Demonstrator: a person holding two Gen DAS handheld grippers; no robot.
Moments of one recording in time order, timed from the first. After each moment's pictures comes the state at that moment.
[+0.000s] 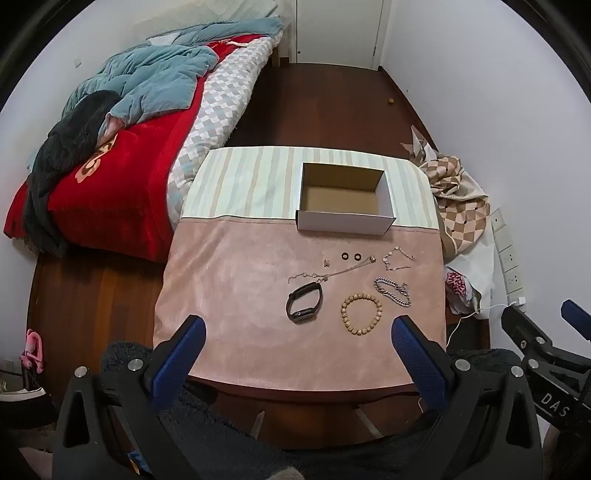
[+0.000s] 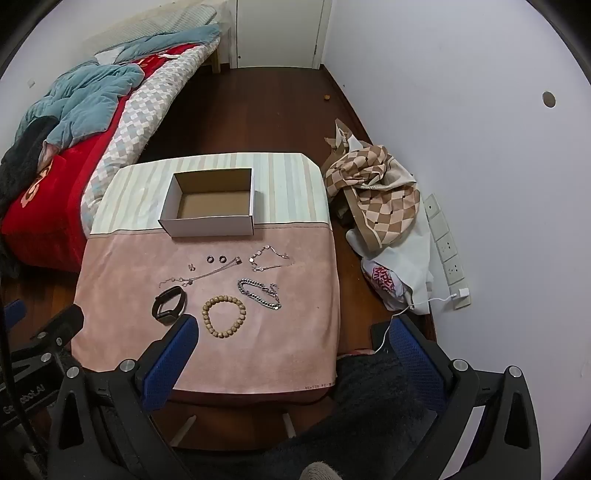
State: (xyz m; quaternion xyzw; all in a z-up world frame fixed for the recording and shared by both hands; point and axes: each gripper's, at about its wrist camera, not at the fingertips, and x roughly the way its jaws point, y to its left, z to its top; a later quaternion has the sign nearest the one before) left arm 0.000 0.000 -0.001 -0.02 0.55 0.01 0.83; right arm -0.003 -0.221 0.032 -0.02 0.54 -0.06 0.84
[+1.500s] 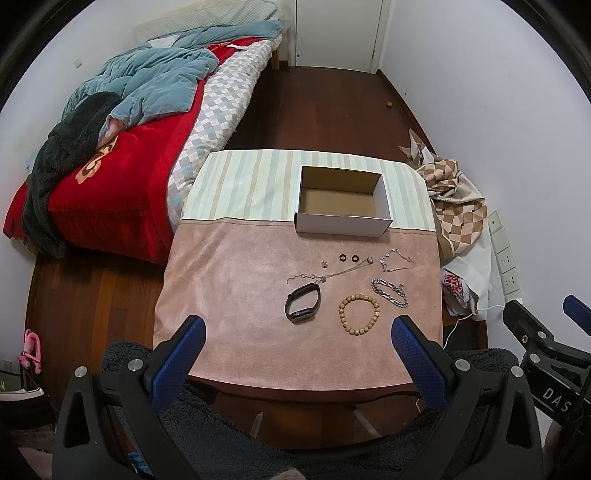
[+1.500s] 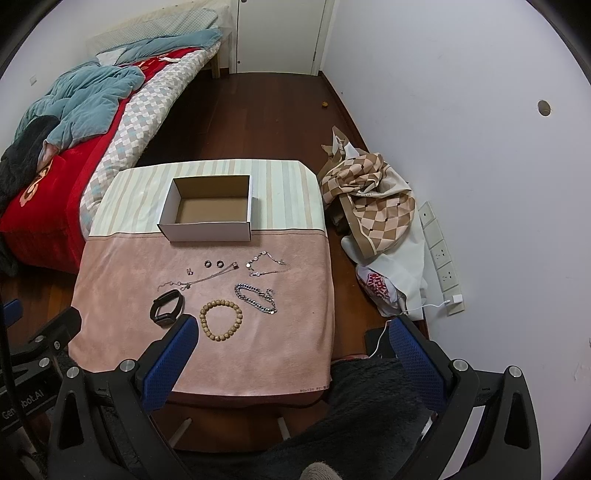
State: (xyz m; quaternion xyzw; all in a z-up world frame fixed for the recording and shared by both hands) left arm 0.000 -0.002 0.011 -0.02 0.55 0.01 0.84; right arm -0.006 -0.219 0.042 -0.03 0.54 -0.06 0.84
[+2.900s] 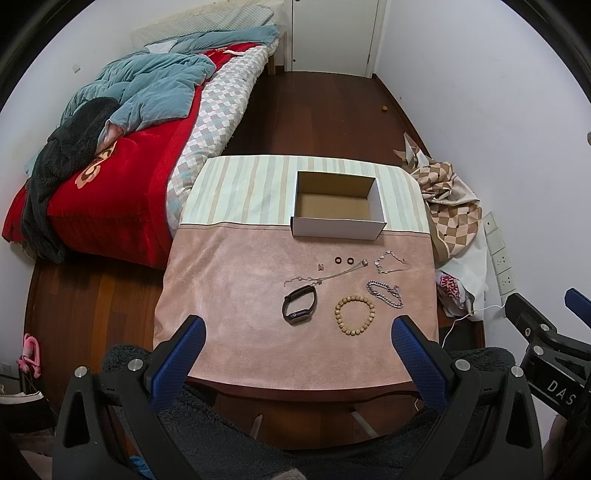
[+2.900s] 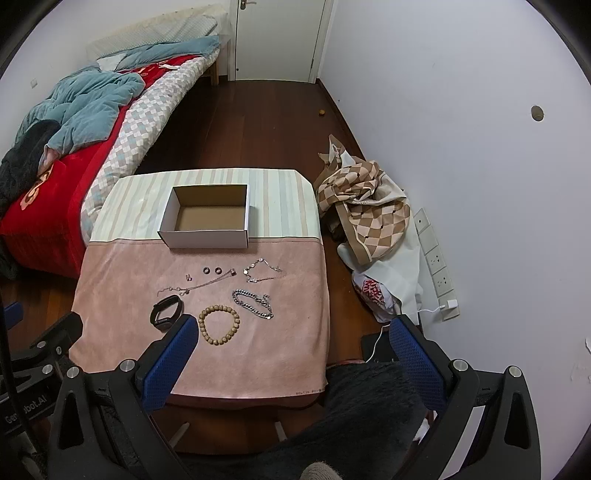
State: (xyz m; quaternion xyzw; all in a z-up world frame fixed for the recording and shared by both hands) left arm -0.003 -0.010 0.021 -0.02 0.54 0.01 0.84; right arm -0.010 -0.223 0.055 -0.04 0.52 -0.07 0.85
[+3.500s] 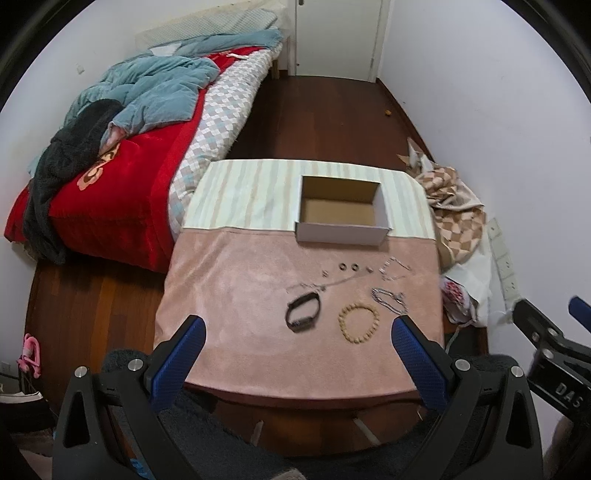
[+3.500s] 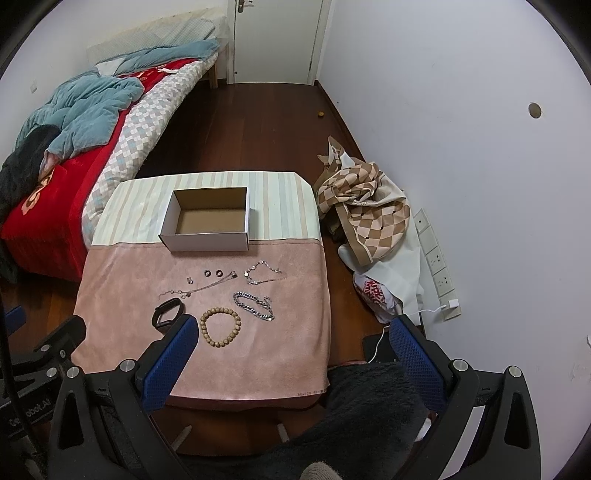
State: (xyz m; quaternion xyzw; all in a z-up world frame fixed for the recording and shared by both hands) left arm 0.006 -0.006 0.013 -0.02 0.53 0.02 0.85; right arm -0.009 -0.224 0.054 -0.03 0.52 -0.07 0.85
